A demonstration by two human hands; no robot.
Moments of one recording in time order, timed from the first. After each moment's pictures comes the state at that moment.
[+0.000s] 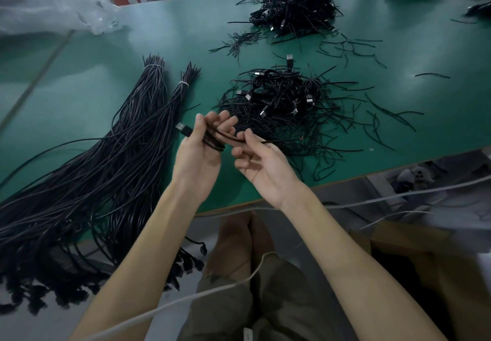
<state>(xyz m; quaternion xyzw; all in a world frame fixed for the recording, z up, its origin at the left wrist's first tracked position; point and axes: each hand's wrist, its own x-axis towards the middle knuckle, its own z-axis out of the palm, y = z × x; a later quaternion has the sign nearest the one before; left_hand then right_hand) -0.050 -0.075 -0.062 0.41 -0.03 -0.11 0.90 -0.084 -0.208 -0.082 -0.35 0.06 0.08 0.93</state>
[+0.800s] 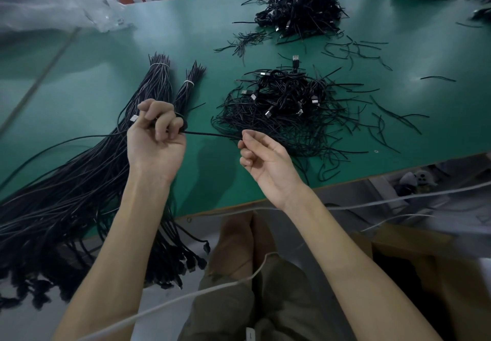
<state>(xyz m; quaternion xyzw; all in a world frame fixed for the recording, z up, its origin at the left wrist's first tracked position) -0.033 -0.013 -0.027 0.10 0.02 -0.11 0.99 -0.082 -0.206 -0.087 -0.37 0.06 0.06 0.93</state>
